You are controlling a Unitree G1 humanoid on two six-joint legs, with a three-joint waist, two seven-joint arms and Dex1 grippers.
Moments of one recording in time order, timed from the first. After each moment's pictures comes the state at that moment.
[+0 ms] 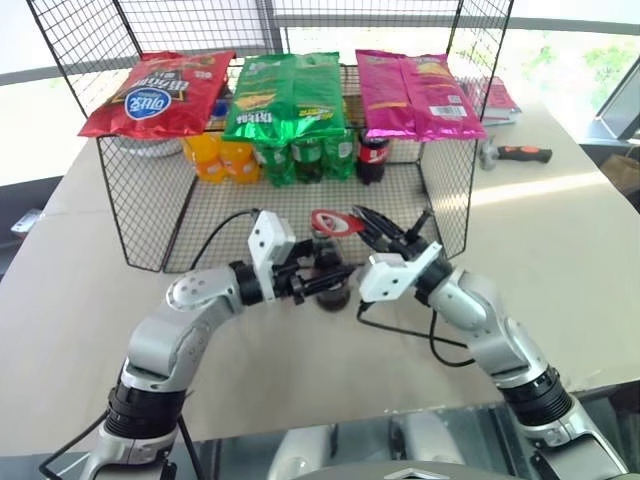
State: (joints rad) left arm -0.23 0.54 -0.01 -0.38 -0.54 0.54 -0.85; right arm -0.33 -0.30 0.39 -0.26 -0.66 -0.21 0.27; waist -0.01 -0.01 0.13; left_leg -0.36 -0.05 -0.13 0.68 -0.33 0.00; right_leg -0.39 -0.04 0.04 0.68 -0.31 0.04
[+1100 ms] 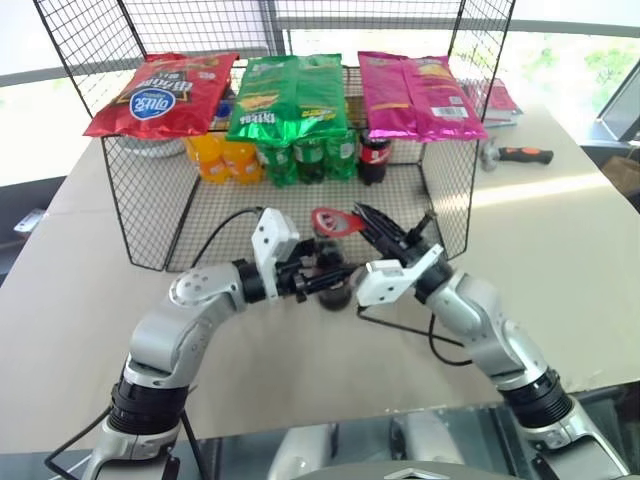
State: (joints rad) left arm -0.25 0.54 -0.01 -0.38 -0.53 0.58 -0.85; right arm -0.34 -0.35 0.40 -0.27 -0.77 -0.25 0.20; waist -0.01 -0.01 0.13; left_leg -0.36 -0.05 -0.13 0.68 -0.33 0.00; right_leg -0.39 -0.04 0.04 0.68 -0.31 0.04
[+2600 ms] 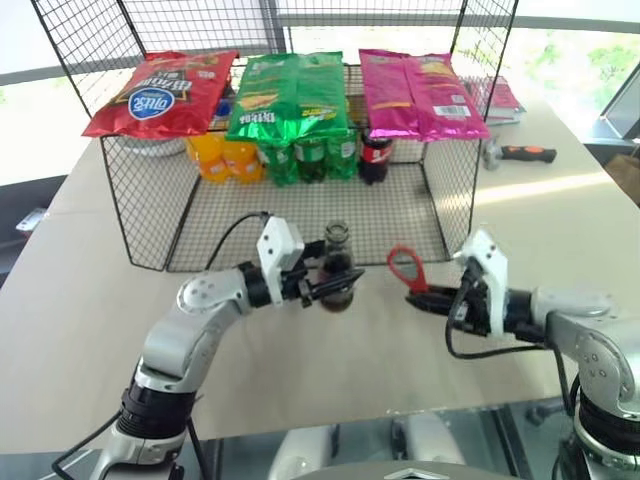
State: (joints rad) left arm -0.21 0.52 -0.06 -0.35 -0.47 0.38 -0.90; right arm -0.23 -0.43 -0.07 -0.70 0.37 1.50 0.87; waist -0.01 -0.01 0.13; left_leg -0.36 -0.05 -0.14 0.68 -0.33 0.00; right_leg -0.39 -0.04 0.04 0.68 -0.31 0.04
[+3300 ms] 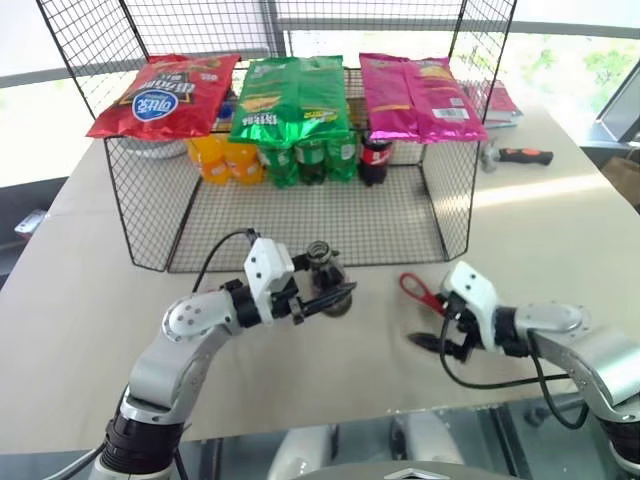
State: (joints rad) left arm -0.07 0.54 -0.03 -0.45 -0.46 0.32 -0.87; right arm -0.15 -0.68 0.12 -0.60 0.35 1.03 0.73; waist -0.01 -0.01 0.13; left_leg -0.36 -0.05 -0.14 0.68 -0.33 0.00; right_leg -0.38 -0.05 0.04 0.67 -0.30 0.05
